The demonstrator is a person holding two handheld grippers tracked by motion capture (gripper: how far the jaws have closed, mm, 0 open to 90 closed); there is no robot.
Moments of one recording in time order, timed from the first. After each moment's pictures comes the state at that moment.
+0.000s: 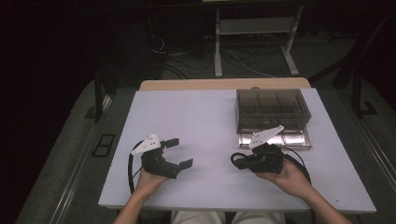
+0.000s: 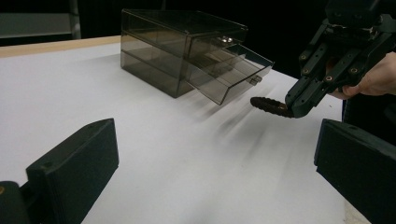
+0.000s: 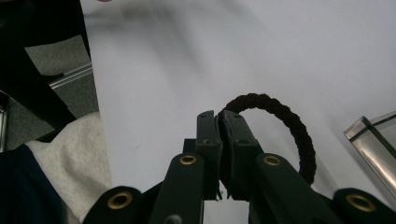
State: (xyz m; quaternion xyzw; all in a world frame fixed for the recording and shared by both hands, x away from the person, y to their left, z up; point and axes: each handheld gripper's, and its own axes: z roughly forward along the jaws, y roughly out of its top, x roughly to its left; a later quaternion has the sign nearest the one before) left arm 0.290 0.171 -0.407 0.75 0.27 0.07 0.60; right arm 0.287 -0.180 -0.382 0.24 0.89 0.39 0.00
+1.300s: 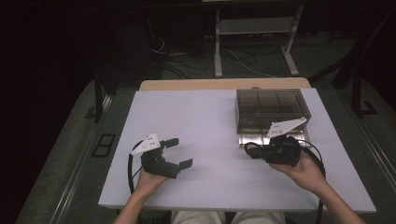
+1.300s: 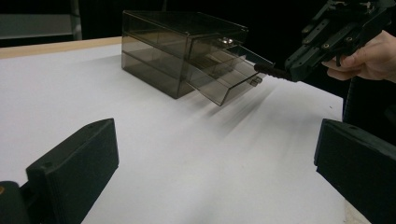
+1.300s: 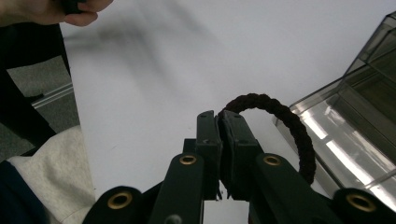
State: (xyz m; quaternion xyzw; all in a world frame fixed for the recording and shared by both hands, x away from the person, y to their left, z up) left arm 0.290 0.171 -0.407 0.75 0.28 0.07 0.60; right arm 0.294 -0.219 -0.362 0.28 0.87 0.41 0.04
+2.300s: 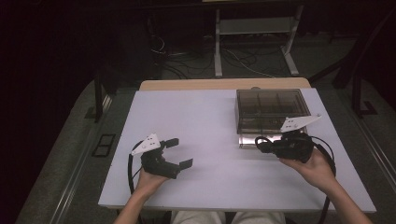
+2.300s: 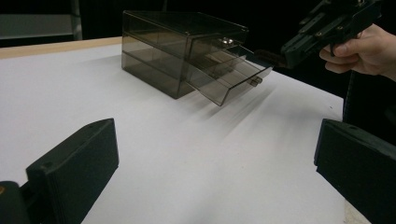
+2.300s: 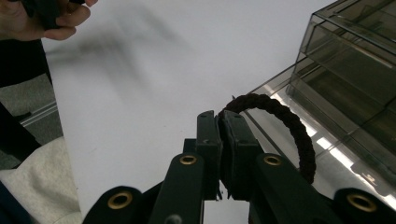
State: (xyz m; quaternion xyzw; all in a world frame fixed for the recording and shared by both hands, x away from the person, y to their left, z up) left arm 0.289 0.171 -0.407 0.75 0.28 0.07 0.60; right arm 0.300 -0.250 -0.358 0.31 0.85 0.43 0.05
